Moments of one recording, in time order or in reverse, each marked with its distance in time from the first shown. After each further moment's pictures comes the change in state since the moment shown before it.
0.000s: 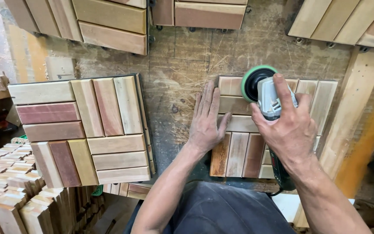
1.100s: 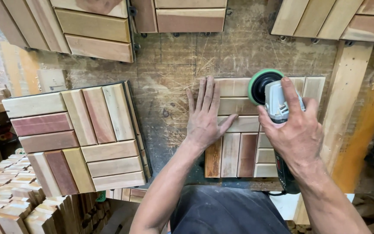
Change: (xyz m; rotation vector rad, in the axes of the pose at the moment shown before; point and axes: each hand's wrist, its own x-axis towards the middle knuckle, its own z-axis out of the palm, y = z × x) left_hand 0.024 0.009 0.015 0.350 -0.187 0.033; right_hand -0.012 0.038 -0.005 0.000 -0.013 0.084
